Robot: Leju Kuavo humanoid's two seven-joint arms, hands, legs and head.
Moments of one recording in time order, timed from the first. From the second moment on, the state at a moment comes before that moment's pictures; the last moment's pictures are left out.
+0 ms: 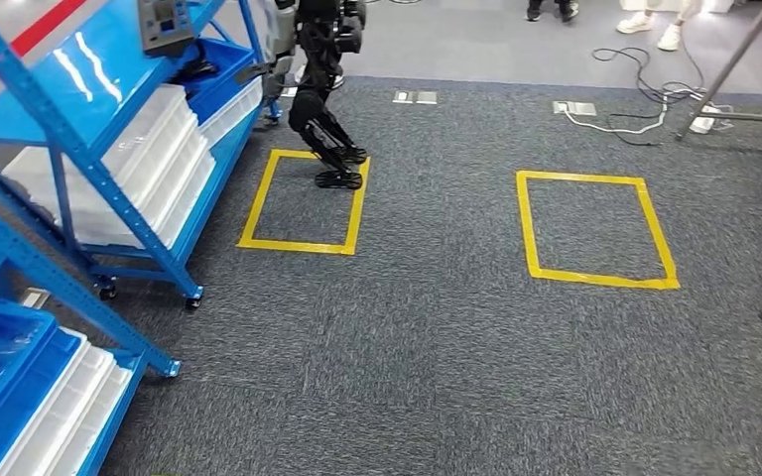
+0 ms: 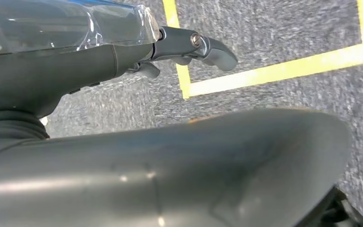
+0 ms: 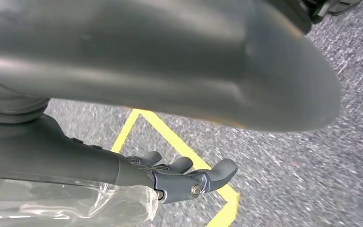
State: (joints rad) left arm -0.09 0.08 -0.89 -0.23 0.70 0.28 0.08; right arm -0.11 -0.15 1.00 -0.20 -0.55 -0.14 0.03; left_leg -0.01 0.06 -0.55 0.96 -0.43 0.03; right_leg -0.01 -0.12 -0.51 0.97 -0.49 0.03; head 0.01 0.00
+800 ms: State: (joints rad) left arm -0.09 0.06 -0.89 -0.23 0.70 0.27 0.08; right arm -0.11 -0.16 1.00 -0.20 -0.54 -0.14 0.03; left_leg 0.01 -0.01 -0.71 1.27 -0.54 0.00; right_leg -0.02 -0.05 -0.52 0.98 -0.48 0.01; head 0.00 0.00
